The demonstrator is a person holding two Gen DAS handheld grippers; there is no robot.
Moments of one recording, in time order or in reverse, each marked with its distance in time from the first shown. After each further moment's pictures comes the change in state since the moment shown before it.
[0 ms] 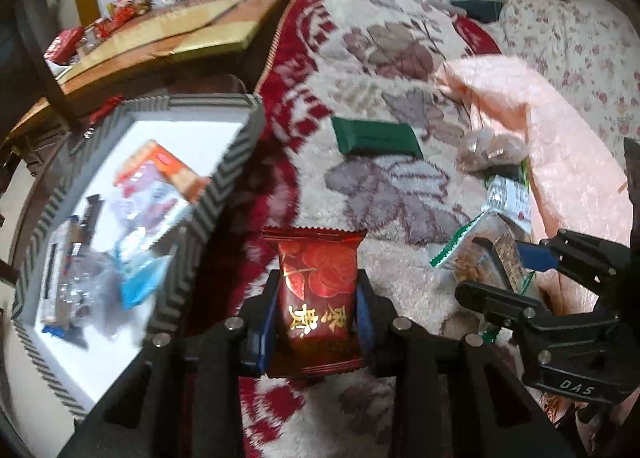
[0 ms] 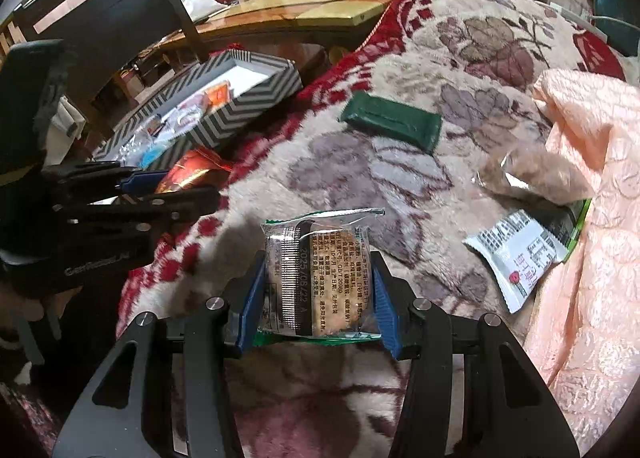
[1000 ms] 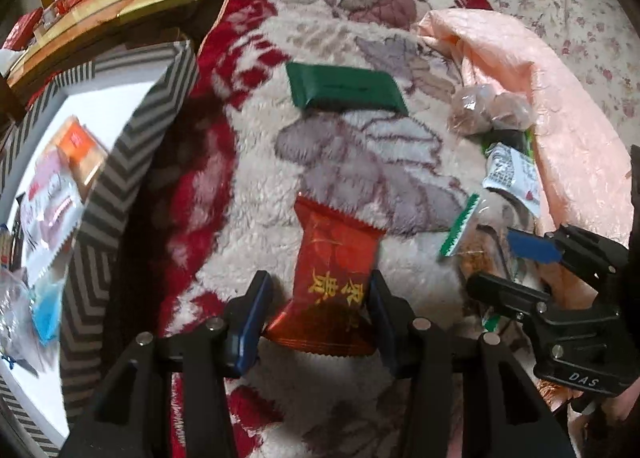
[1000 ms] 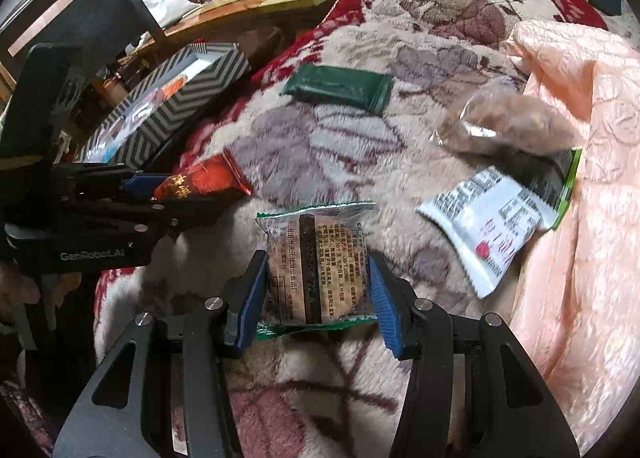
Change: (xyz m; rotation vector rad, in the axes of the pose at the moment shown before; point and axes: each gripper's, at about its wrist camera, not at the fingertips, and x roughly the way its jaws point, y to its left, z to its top) left arm 0.065 -0.022 0.011 0.038 0.185 -0.108; right arm 0.018 -0.046 -0.017 0.083 0.052 -0.008
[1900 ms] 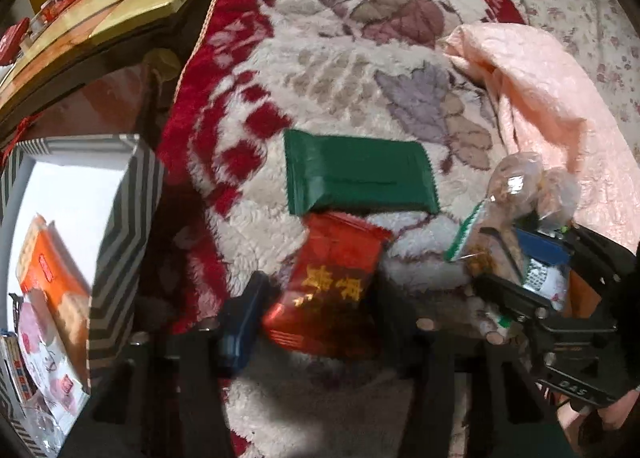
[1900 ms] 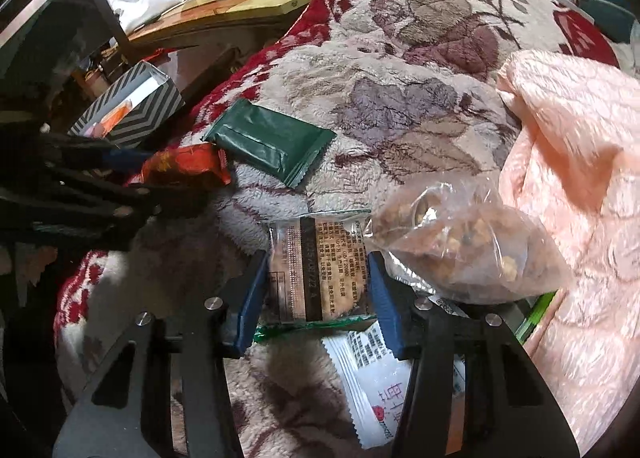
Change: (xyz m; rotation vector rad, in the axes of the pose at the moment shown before) left arm 0.033 0.009 0.087 0.010 0.043 0.018; right arm 0.029 -0.046 0.064 -0.033 0.001 -0.074
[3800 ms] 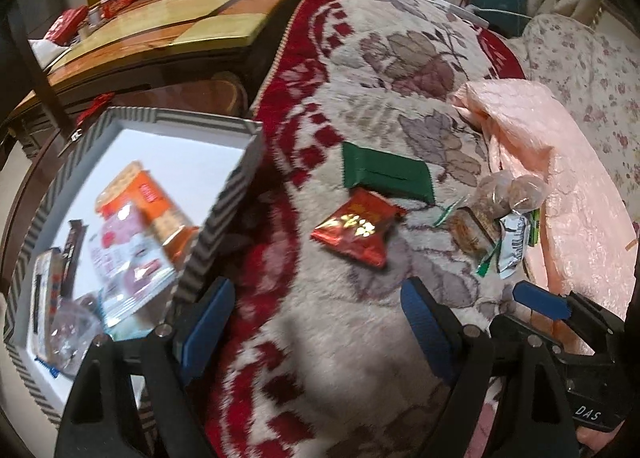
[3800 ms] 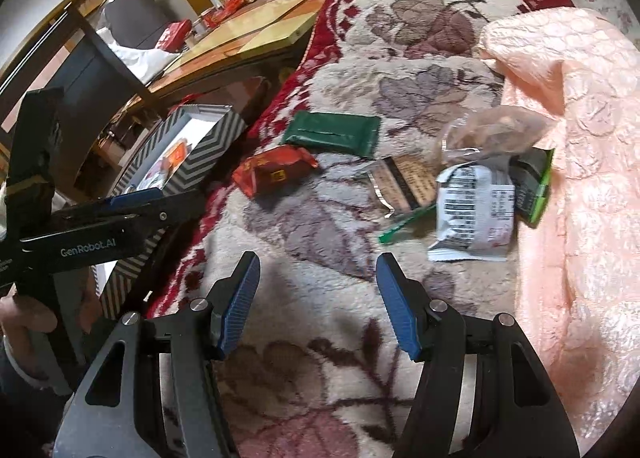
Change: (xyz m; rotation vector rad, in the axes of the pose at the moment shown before) left arm -0.072 0.014 -0.059 -0.121 -0.182 0.059; right arm -0.058 0.043 -0.045 0.233 -0.099 0.103
